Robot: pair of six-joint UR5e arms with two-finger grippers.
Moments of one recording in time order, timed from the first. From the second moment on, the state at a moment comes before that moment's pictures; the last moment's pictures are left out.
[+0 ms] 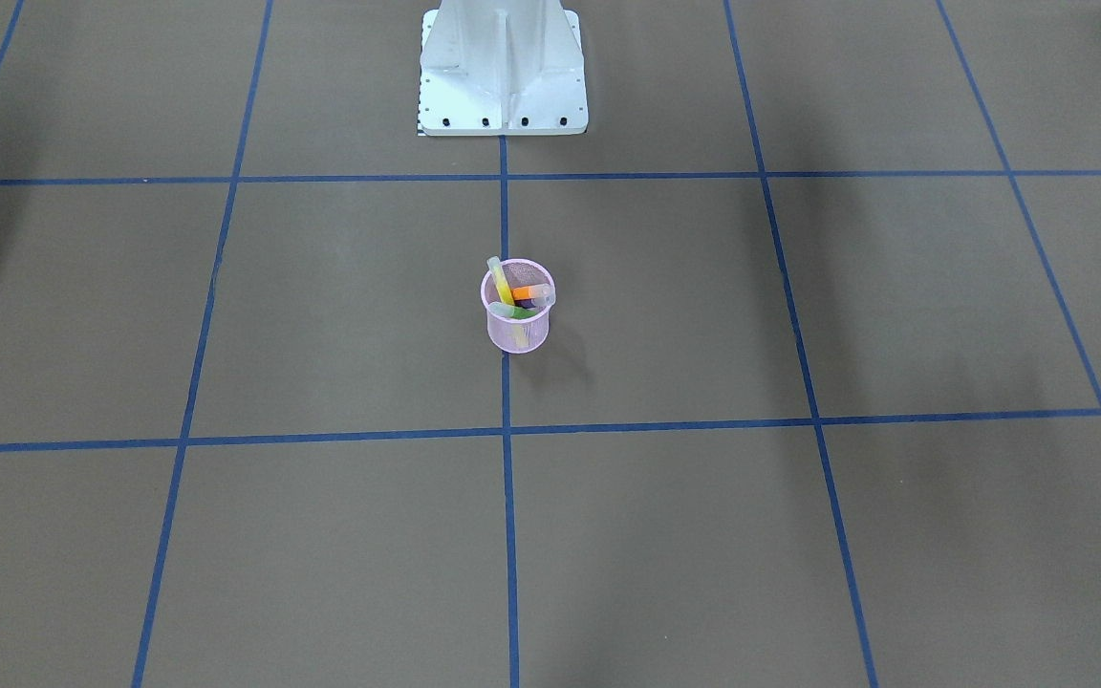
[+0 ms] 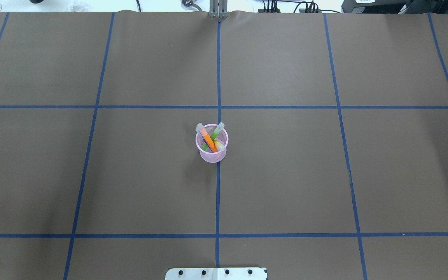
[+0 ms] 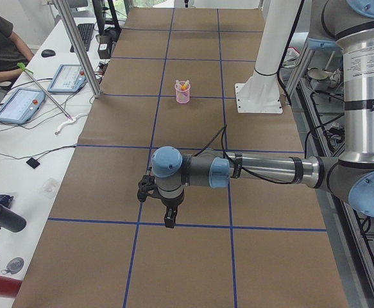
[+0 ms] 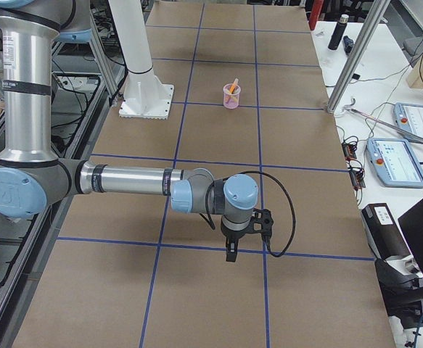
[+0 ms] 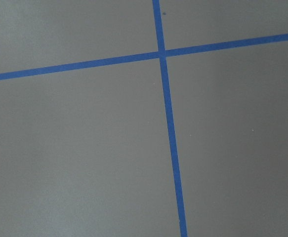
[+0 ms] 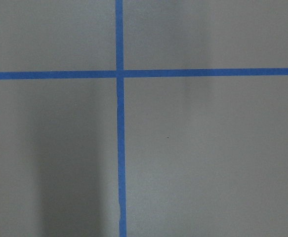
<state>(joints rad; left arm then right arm) -1.53 -1.43 -1.76 -1.54 -2.35 0.07 1.56 -1.65 1.63 -1.56 2.30 0.03</state>
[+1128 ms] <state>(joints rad) -1.56 -1.42 -1.78 -1.55 -2.39 0.01 1.56 -1.64 1.63 -1.56 2.30 0.04</state>
